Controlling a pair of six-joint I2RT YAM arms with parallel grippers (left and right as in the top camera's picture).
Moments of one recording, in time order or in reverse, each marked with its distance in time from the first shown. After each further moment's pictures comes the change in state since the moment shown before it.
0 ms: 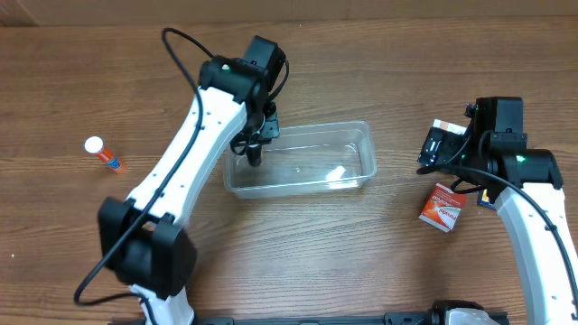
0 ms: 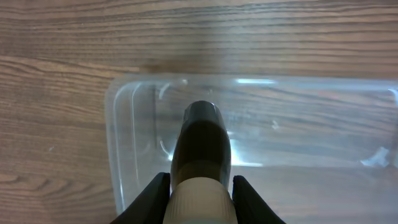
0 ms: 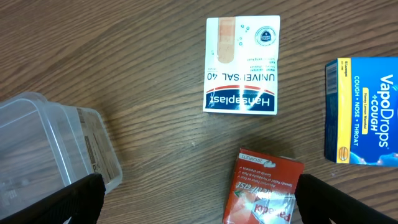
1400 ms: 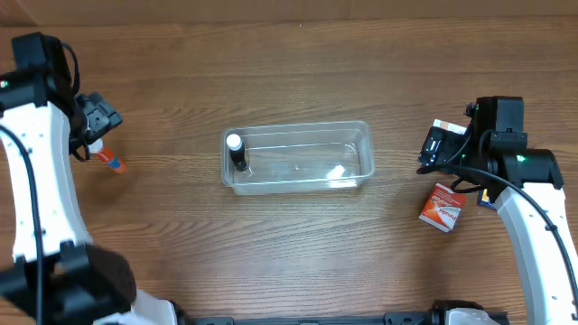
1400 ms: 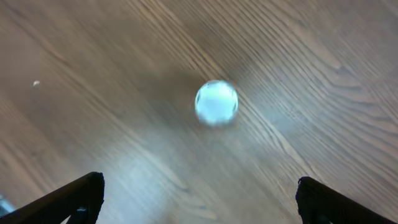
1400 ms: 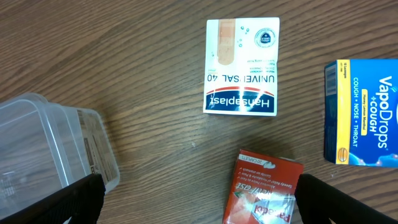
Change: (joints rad) left arm 0.740 -0.174 -0.038 -0.021 -0.124 0.071; right arm 0.000 0.000 0.003 0.000 0.001 0.000
